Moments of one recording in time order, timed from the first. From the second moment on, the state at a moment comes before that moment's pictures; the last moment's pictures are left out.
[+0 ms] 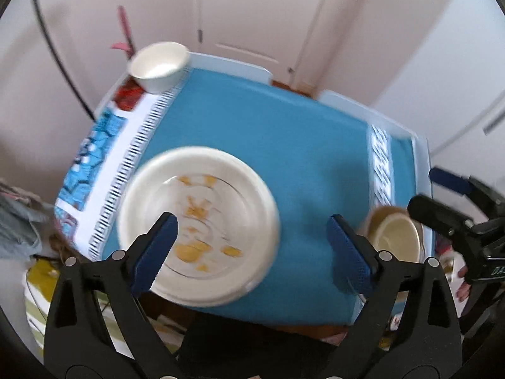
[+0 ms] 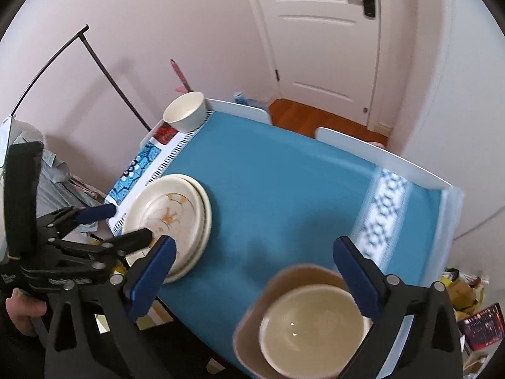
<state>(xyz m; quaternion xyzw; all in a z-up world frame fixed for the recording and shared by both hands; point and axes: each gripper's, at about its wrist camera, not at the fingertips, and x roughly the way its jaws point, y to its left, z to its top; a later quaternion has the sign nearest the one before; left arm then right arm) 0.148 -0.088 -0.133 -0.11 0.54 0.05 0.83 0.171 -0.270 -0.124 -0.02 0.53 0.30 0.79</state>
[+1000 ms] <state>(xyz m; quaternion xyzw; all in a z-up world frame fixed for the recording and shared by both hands) 0.341 0.145 -0.251 -0.27 0.53 0.14 0.79 0.389 0.003 -0.253 0.01 0.60 0.35 0.72</state>
